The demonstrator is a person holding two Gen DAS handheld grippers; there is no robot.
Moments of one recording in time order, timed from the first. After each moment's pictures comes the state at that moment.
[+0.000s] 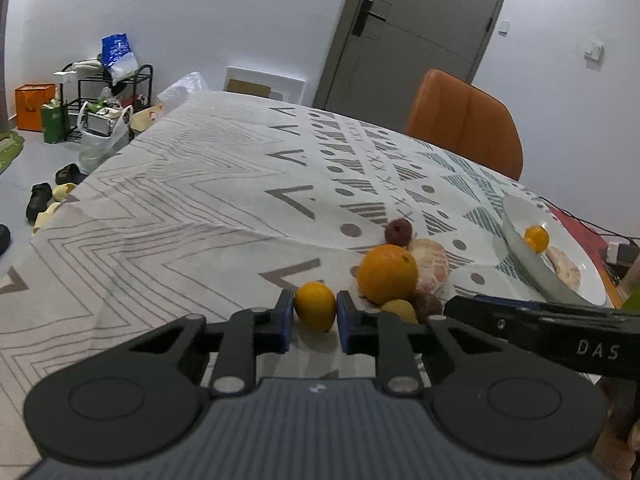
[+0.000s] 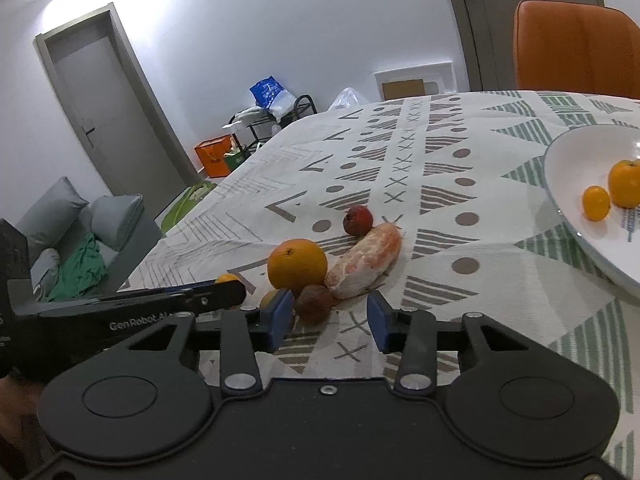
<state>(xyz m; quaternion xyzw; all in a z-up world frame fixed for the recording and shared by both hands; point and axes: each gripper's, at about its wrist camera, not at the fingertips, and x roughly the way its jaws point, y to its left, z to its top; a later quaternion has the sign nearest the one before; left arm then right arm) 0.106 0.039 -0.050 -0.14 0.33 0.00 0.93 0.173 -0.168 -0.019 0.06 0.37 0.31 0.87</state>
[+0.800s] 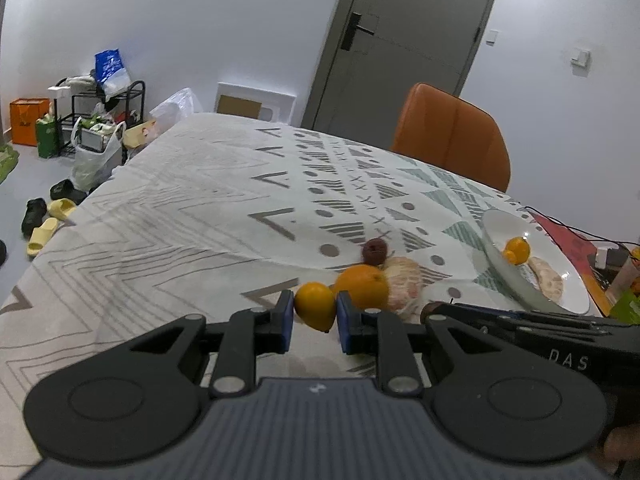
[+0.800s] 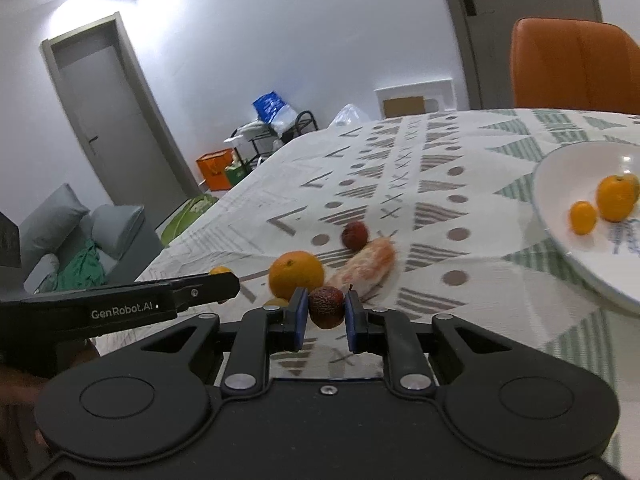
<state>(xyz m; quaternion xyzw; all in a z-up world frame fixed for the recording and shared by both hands) 0.101 0.025 -0.032 -0.13 0.31 -0.01 0.94 0.165 -0.181 -0.010 0.06 0.34 0.31 0.89</state>
